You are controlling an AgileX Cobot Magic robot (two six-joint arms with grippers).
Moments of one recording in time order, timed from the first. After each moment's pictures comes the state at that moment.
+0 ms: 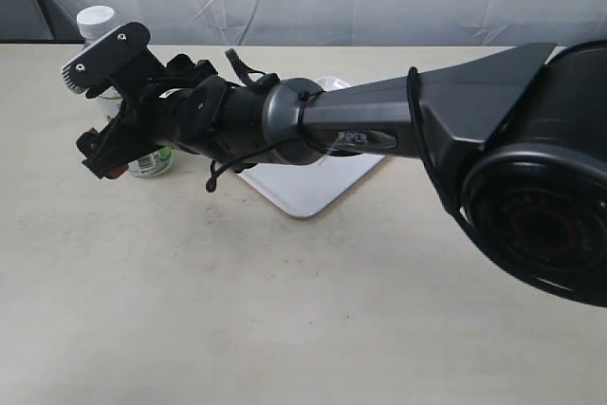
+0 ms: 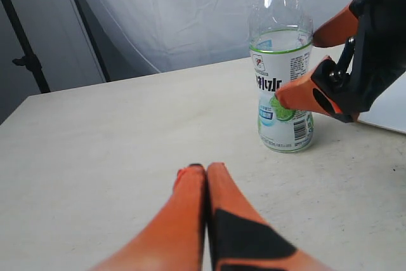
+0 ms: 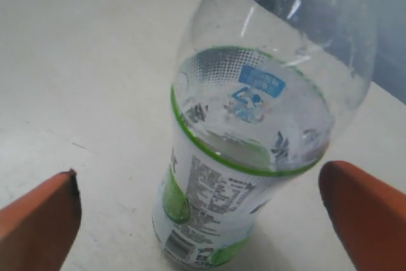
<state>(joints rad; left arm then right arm) -0.04 0.00 0.00 0.02 0.26 0.11 1.05 2.27 -1.65 1.06 -0.11 -1.24</state>
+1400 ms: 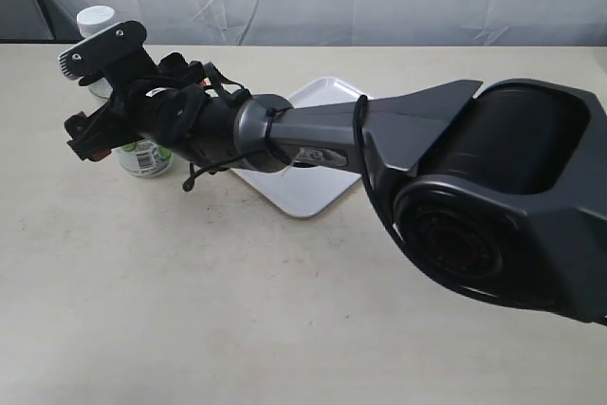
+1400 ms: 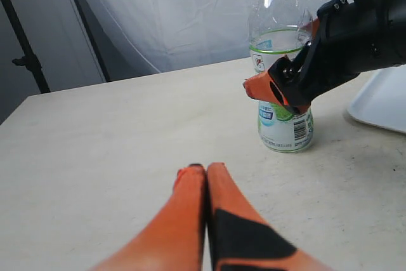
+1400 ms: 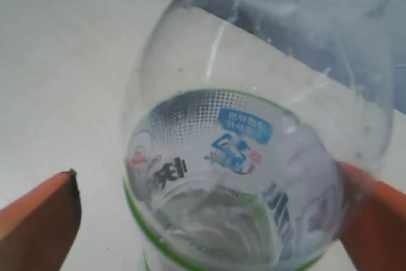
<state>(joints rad) -0.04 0.00 0.00 0.02 0.26 0.11 1.05 2.43 -1.86 1.08 -0.18 -1.17</state>
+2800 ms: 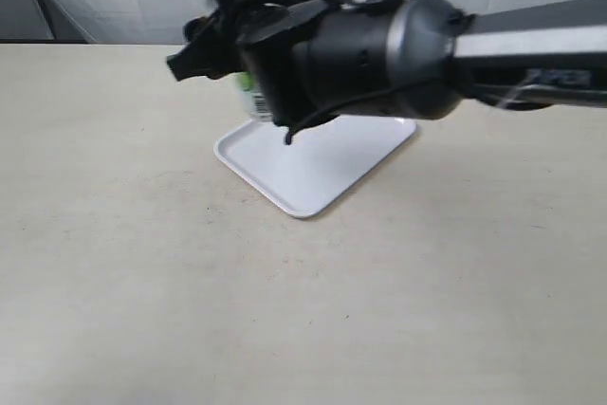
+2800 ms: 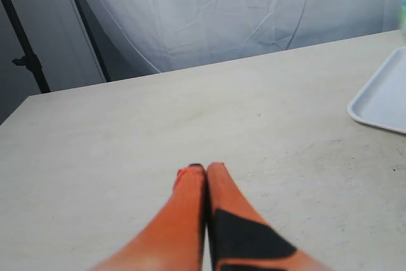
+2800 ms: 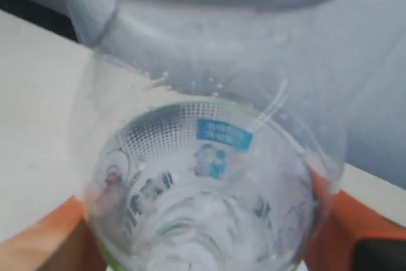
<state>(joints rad) -0.04 0.00 0.00 0.02 0.26 0.11 1.03 1.91 -1.38 1.61 -0.52 -1.65</state>
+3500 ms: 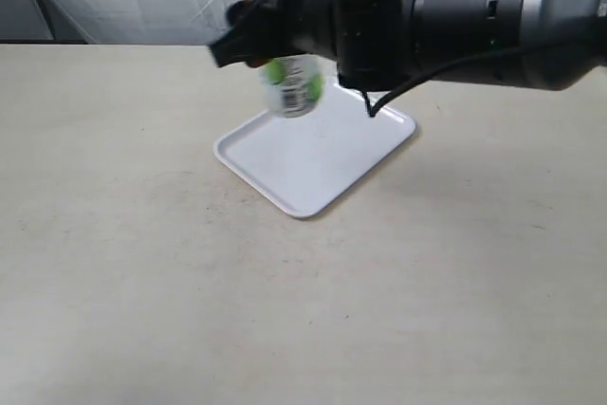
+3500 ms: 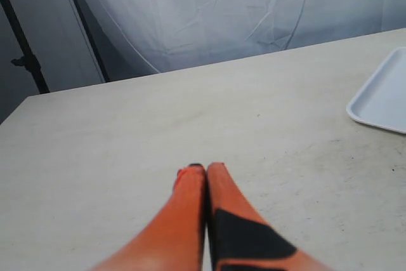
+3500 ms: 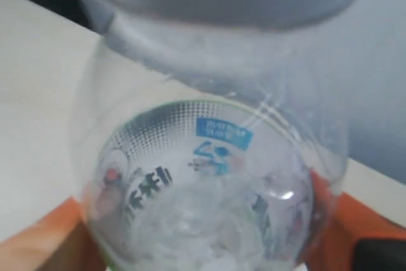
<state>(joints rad) -0.04 0.00 0.00 0.02 0.26 0.11 0.96 1.74 -1.27 1.77 -0.39 -1.85</state>
